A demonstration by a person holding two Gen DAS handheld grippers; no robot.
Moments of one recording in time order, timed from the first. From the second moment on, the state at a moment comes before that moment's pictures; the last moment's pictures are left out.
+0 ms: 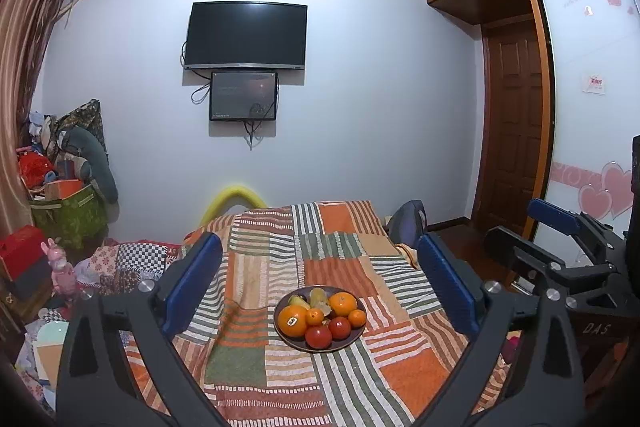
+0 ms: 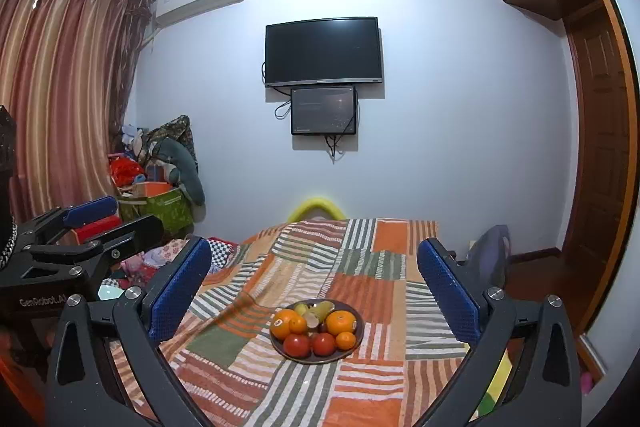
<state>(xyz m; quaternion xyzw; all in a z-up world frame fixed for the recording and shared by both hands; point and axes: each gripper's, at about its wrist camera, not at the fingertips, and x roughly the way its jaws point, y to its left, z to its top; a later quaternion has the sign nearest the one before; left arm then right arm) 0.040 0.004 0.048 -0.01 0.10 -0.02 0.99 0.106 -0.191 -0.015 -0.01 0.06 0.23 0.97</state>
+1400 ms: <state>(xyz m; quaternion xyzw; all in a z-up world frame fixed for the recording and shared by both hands) 0.039 -0.006 0.047 0.00 0.10 -0.03 0.99 0.101 -0.207 -0.015 0.00 0.05 0.23 0.97</state>
